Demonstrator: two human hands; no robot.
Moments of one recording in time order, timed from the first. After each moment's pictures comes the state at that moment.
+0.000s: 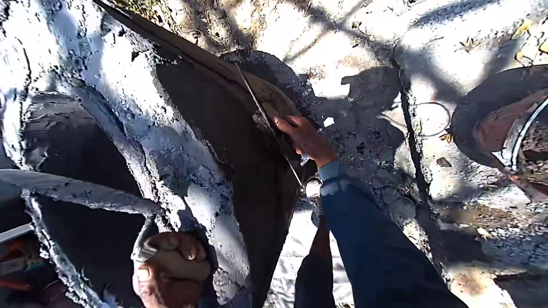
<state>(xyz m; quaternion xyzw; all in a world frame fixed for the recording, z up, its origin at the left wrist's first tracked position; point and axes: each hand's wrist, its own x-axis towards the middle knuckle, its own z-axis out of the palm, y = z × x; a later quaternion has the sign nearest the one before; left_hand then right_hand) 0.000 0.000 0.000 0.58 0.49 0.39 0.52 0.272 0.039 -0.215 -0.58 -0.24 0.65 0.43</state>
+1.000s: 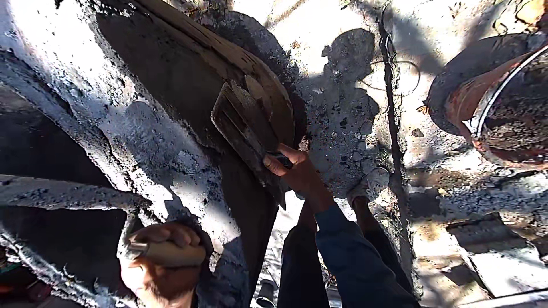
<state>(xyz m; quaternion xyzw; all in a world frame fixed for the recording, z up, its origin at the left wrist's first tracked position) -0.007 0.000 -0.002 0.62 0.47 0.36 0.51 0.201 -0.065 -0.171 -0.64 -0.29 0.51 0.50</state>
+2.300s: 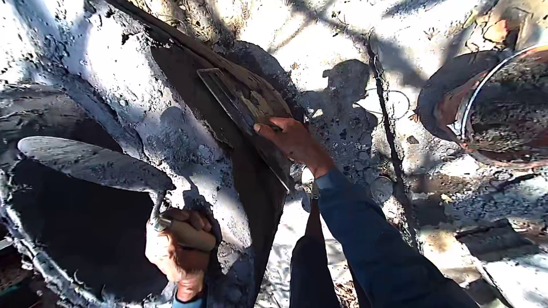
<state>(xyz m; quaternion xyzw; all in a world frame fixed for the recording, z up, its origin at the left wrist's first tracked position) -0.004 -0.003 -0.008 0.63 0.46 0.40 0.48 0.261 0.003 -0.138 -0.63 -0.33 0.59 0.38</state>
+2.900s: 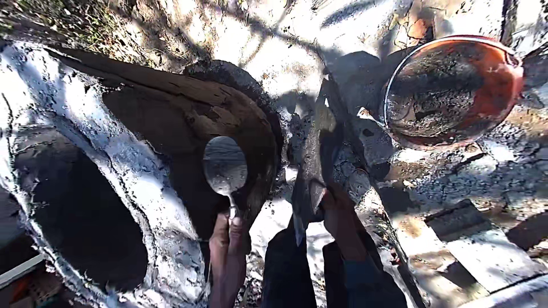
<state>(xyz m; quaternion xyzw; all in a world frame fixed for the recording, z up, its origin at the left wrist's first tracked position) 0.141 -0.140 0.015 0.62 0.60 0.09 0.50 0.310 -0.239 -0.082 -0.60 -0.04 0.45 0.67</state>
